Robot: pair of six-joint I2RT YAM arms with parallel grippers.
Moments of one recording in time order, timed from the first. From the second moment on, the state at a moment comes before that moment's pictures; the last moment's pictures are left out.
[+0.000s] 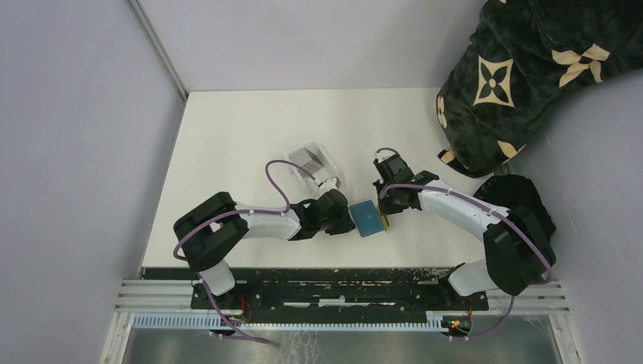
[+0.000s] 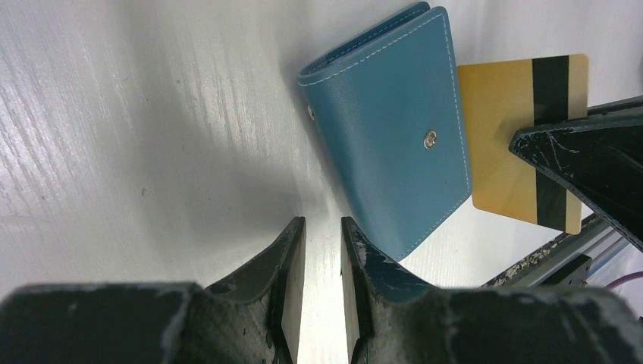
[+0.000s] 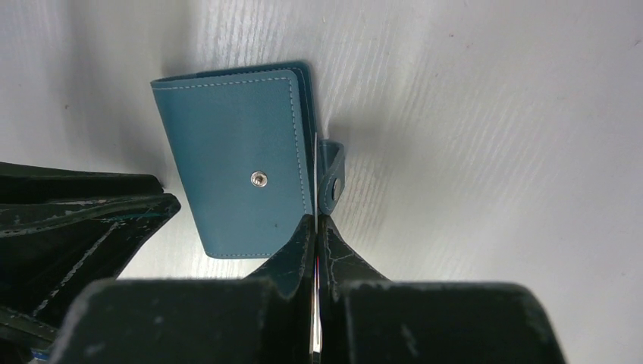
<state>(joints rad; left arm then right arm) -1.01 1.70 0.79 0.10 -0.13 -1.02 0.58 1.44 0.87 -0.57 0.05 0.37</state>
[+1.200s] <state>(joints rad) -1.01 1.70 0.79 0.08 -0.13 -1.02 0.55 1.35 0.77 -0.44 -0.02 0.42</state>
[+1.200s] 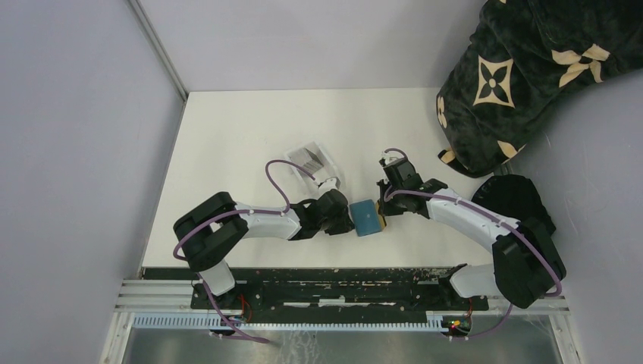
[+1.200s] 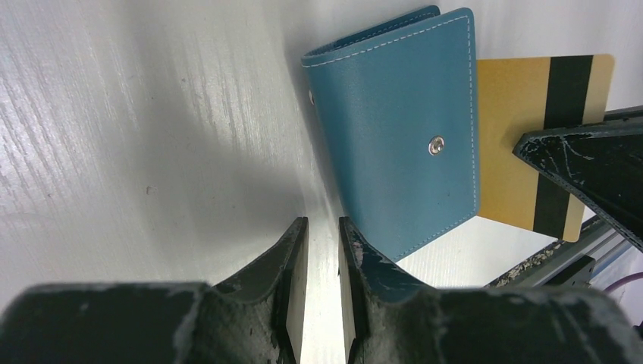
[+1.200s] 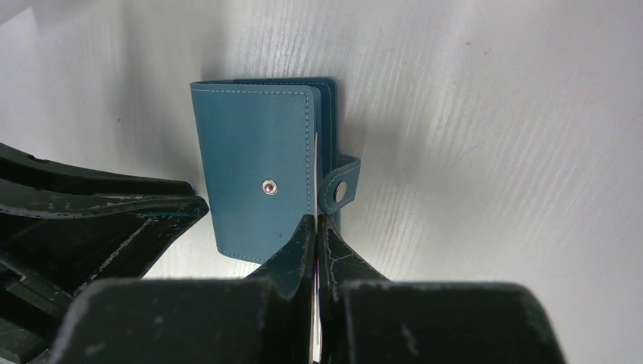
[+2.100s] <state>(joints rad) -1.01 1.70 0.78 0.10 -0.13 -1.02 0.53 1.36 0.72 -0.34 -0.07 0.46</state>
